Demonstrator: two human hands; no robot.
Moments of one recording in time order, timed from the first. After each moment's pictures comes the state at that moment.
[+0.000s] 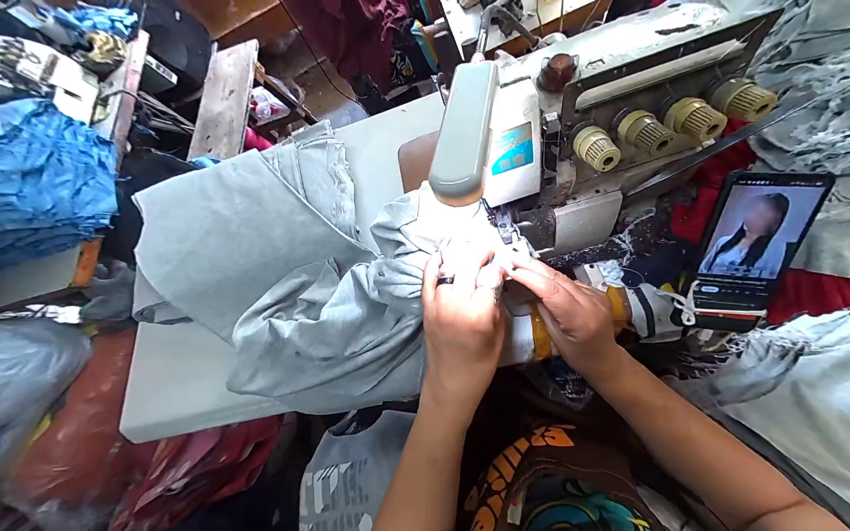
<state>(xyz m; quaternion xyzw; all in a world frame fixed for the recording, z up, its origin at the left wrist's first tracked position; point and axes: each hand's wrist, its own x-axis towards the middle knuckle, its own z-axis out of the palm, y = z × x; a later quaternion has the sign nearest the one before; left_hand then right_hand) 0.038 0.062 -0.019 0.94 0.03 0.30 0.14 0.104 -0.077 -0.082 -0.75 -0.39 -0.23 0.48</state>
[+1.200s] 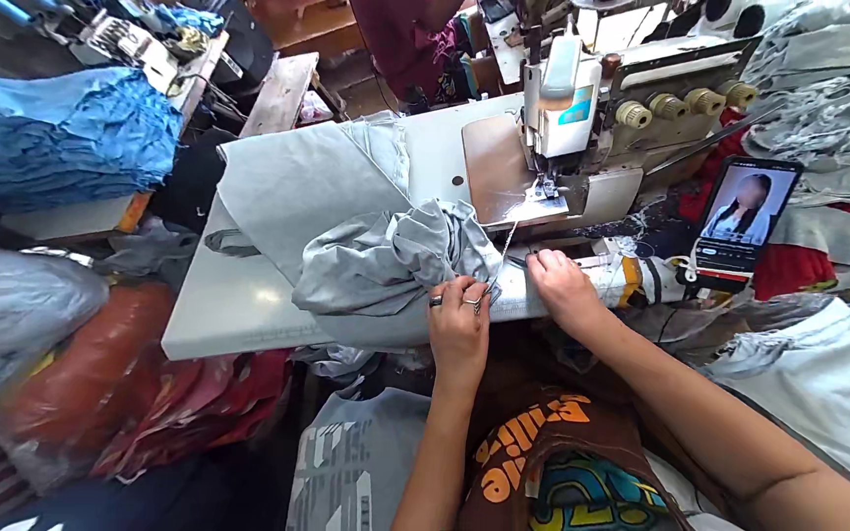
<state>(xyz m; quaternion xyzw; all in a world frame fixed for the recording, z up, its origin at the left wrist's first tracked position) -0.073 0.073 -0.071 0.90 0.16 0.37 0.19 0.064 -0.062 -0.093 -0.87 -0.45 -0.12 0.18</state>
